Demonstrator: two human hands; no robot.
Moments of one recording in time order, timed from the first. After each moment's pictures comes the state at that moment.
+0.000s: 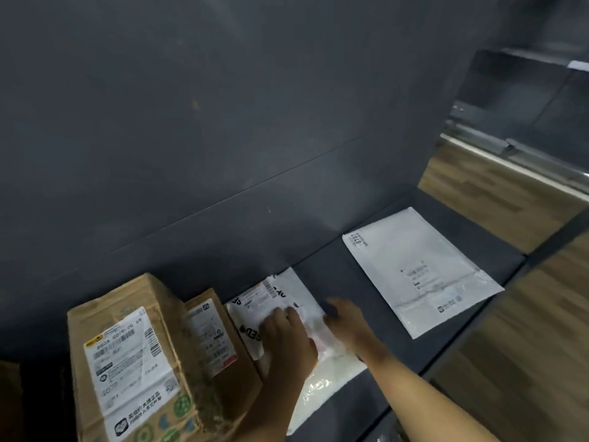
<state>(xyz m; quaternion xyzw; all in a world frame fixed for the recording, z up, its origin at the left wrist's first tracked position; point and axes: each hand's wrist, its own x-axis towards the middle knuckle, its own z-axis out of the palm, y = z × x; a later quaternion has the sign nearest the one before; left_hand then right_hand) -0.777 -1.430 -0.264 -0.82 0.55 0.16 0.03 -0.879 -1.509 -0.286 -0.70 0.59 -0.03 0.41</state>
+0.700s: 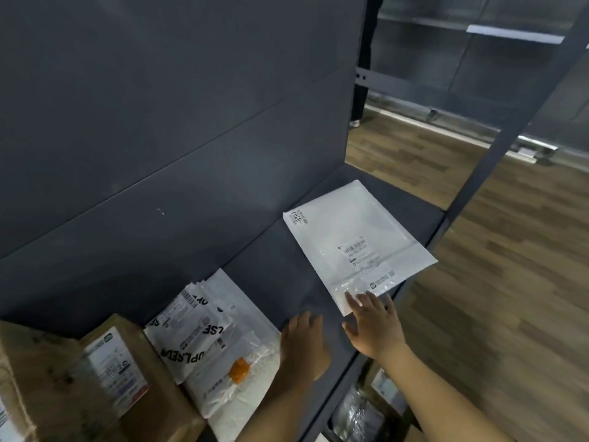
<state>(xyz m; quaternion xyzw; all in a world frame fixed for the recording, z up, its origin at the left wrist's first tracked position) -0.891 -1.467 -0.312 -0.67 0.69 0.26 0.06 -1.046 -1.509 -0.333 -0.77 0.62 0.12 0.12</state>
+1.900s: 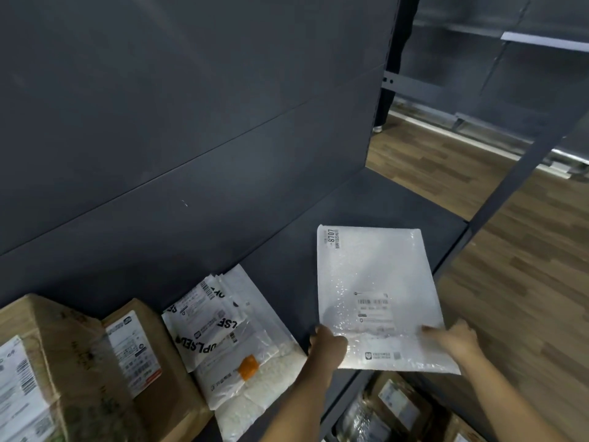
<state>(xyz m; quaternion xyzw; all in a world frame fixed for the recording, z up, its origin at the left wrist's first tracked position) -0.919 -1.478 -0.319 -0.77 0.29 0.55 -0.15 -1.145 -1.519 -0.341 -0.34 0.84 -0.09 0.41</state>
